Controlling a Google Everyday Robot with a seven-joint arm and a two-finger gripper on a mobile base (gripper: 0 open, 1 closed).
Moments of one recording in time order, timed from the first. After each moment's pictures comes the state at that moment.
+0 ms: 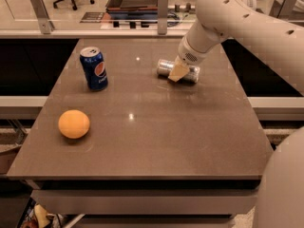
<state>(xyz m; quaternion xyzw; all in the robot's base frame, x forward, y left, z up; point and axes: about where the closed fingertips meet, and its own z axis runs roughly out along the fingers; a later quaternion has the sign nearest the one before) 0.700 -0.091 0.831 -0.56 0.79 0.01 0.26</state>
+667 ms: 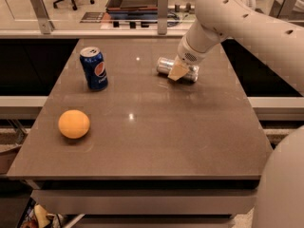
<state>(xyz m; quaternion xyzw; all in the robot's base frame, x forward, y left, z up) 0.699 -0.090 0.830 -0.56 0.79 0.01 0.26</state>
